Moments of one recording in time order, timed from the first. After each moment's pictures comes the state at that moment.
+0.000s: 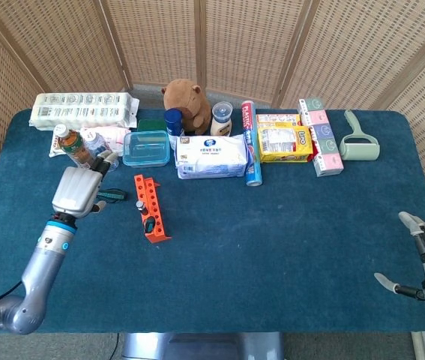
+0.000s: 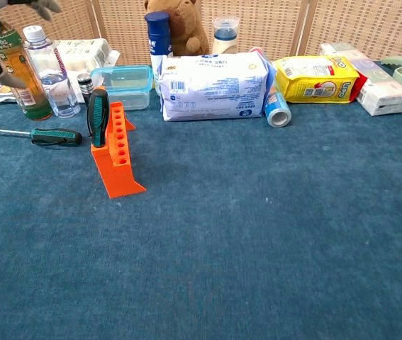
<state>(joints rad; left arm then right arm) -0.71 -1.24 -0.14 -1.77 0.99 1.22 0.59 0.03 -0.94 0.05 -1.78 -1.59 1.56 0.35</state>
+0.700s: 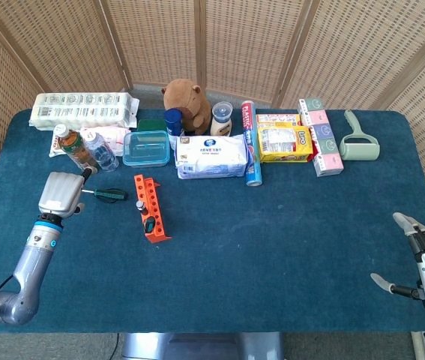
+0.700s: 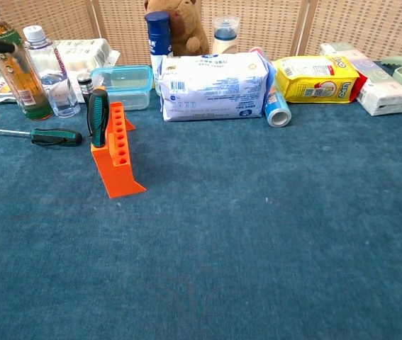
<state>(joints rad) -0.65 -1.35 -0.11 -1.48 1.02 1.14 0.47 0.04 -0.95 0.04 -1.79 -1.59 1.54 0.32</state>
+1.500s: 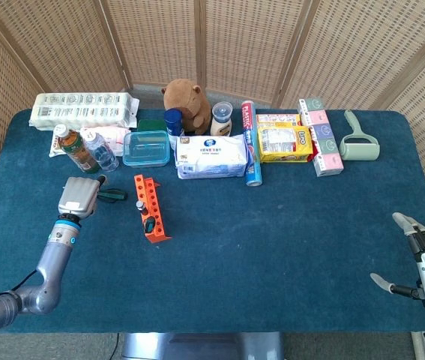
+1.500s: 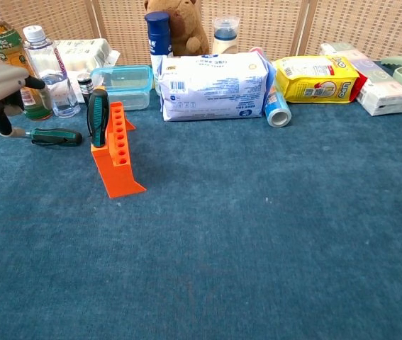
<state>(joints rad) -0.69 -1.51 -0.14 -1.31 0.95 1.03 0.53 0.04 -0.95 0.04 -1.78 -1.59 1.54 0.33</state>
